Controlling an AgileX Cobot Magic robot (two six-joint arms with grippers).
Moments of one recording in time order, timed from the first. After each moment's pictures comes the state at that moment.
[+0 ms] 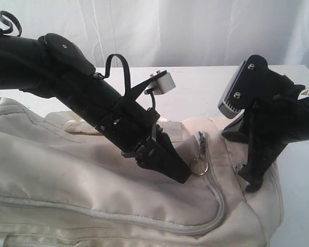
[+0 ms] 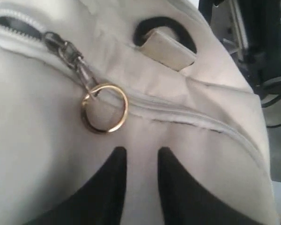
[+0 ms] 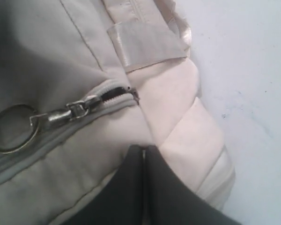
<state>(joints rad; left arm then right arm) -0.64 1.75 -1.24 -1.06 1.09 1.02 0.46 1.22 -0.78 0.47 0.55 -1.15</state>
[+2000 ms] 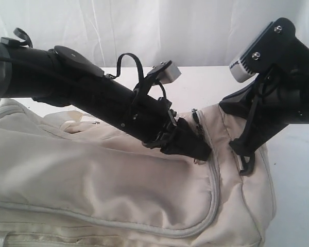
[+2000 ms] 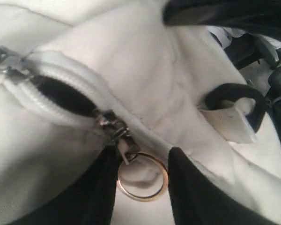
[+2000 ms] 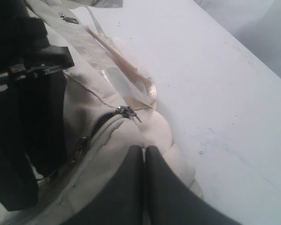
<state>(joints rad) -0.66 1.79 -1.23 -1.27 0.91 1.12 0.46 1.12 -0.77 0.66 0.45 -1.15</state>
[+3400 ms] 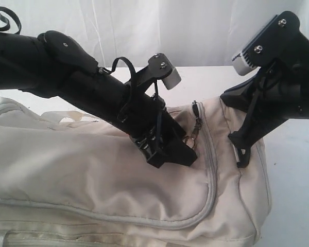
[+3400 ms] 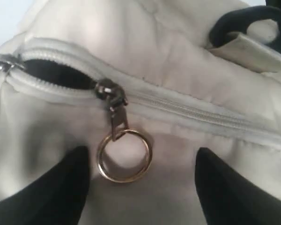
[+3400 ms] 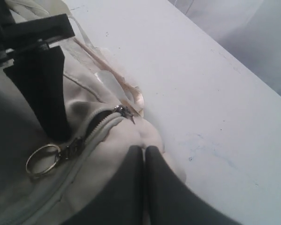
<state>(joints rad) -0.67 1.73 -1.23 -1.04 0.80 1.35 0.46 1.12 -0.77 0.67 0.41 -1.15</state>
